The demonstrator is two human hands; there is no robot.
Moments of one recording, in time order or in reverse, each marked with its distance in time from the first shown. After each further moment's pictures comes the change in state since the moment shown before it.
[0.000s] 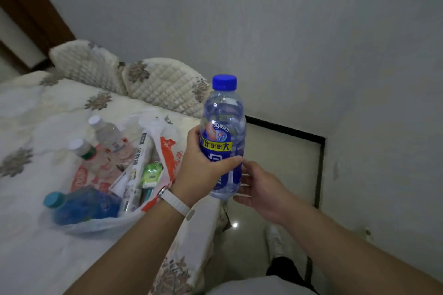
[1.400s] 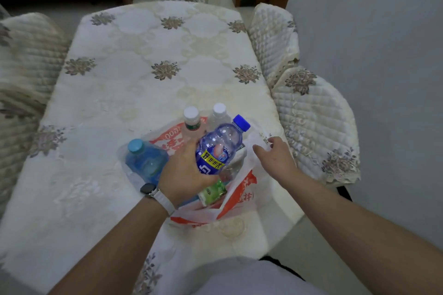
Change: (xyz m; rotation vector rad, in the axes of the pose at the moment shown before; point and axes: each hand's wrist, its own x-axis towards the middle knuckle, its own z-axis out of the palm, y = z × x) left_hand 0.050 -0.079 -0.147 0.395 0.765 -0.446; right_hand 0.284 -0.091 0.195 -1.403 -0.347 -0.404
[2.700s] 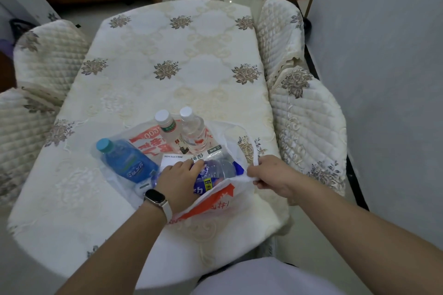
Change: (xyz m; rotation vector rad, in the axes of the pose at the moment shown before) left_hand 0.012 0.023 0.082 0.908 -0.200 0.013; right_hand 0.023 0.030 -0.082 0.290 -0.673 0.152
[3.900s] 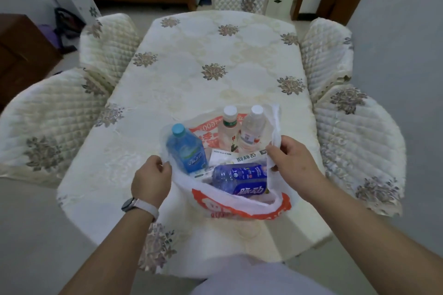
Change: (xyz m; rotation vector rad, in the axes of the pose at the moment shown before) left_hand -0.088 -0.158 0.029 -0.703 0.518 -0.800; right_hand -0.041 -0.059 0.123 -0.264 0.300 -0.481
